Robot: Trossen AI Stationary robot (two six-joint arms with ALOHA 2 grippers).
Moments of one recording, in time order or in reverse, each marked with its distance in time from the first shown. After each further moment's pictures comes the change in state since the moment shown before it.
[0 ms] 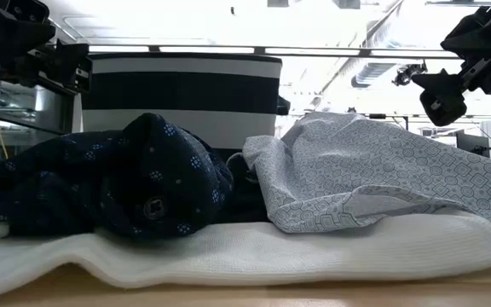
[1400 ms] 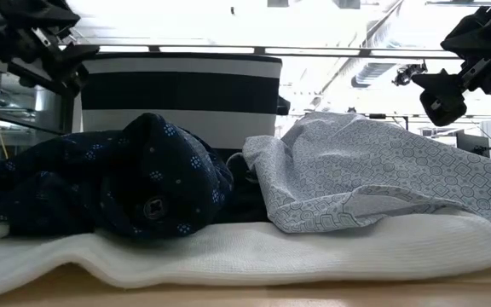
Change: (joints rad) left arm 0.000 0.142 0.197 -0.196 -0.135 -0.446; right arm 0.000 0.000 0.000 0.000 0.000 0.000
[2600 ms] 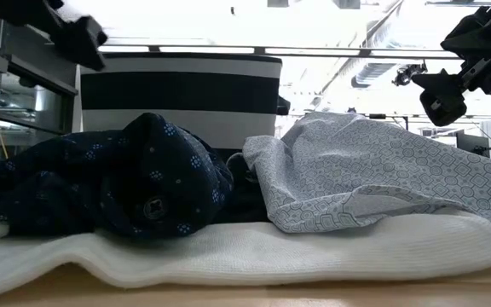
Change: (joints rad) left arm -0.687 0.874 0.499 -0.292 -0.681 0.116; right arm 0.000 0.000 0.000 0.000 0.000 0.000
